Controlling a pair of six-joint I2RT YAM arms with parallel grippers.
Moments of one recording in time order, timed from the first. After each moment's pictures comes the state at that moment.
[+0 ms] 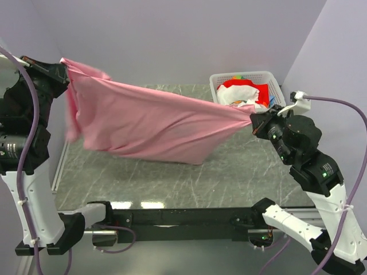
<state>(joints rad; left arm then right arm) 0.01 1.17 2.09 -0.87 -0.15 -0.64 0.54 0.80 1.37 -0.77 0.39 0.52</state>
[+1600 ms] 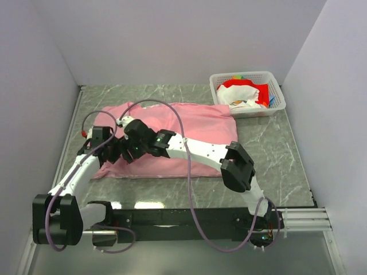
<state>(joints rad) -0.02 1.14 0.66 -0.43 -0.06 -0.95 1.10 2.08 1.85 -0.43 0.04 0.32</state>
